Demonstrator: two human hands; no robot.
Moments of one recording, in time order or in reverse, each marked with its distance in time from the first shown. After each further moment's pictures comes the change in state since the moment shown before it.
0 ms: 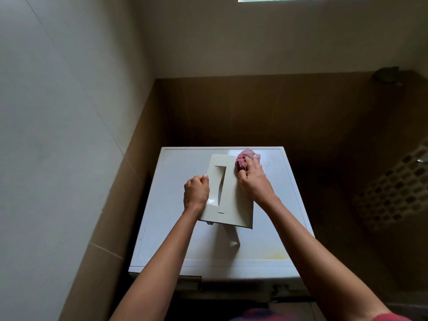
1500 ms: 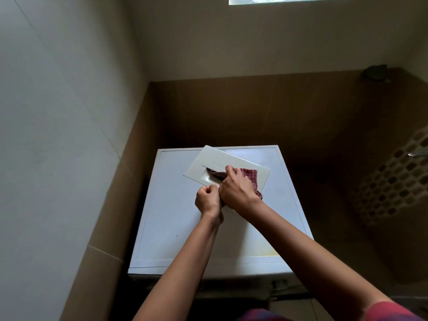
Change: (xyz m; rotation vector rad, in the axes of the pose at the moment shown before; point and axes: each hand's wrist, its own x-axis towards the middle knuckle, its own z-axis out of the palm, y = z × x) left_hand -0.034 0.020 0.039 -0.688 0.094 -0.438; right_hand -0.037 -0.049 0.008 -0.636 -0.119 -0.201
